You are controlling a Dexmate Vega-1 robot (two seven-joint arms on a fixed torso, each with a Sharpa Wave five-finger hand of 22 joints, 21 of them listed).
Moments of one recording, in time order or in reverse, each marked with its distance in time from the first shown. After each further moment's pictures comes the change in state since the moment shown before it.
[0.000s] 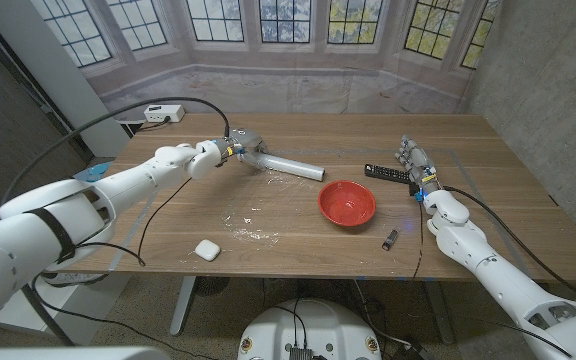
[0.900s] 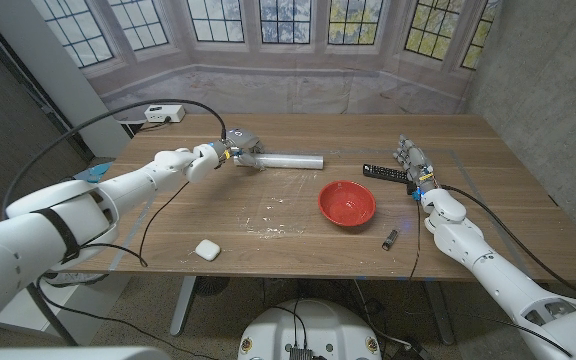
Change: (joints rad) left arm -0.002 -0.021 0.029 0.070 0.003 0.001 0.083; left_hand 0.000 -0.001 -0.005 -0.004 -0.026 0.077 0.023 0.021 0.006 0.126 -0.010 0.035 0.033 0.126 -0.016 0.046 0.023 0.013 -0.013 -0.004 0.000; right arm 0.010 0.006 -0.006 0.002 -0.004 -0.024 -0.014; right_hand 0.004 0.004 0.004 -0.004 0.000 0.004 0.004 0.004 0.000 0.009 -0.002 0.000 0.000 0.011 0.000 0.000 0.000 0.000 0.000 0.000 0.000
